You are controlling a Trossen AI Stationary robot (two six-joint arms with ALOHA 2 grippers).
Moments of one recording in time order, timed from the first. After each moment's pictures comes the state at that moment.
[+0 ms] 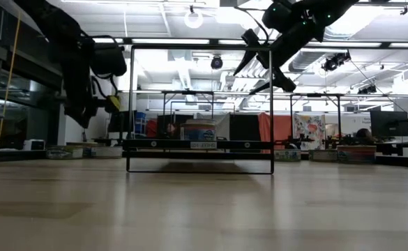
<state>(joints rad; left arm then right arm) 0.61 1.28 0.62 -0.51 -0.80 -1.06 -0.56 1.43 1.09 -0.33 -0.24 0.94</state>
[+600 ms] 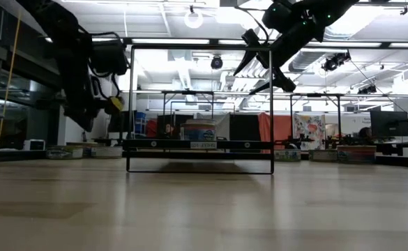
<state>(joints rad) 0.41 1.29 0.62 -0.60 -0.75 -1.09 -0.56 1.43 1.09 -0.33 -0.24 0.92</state>
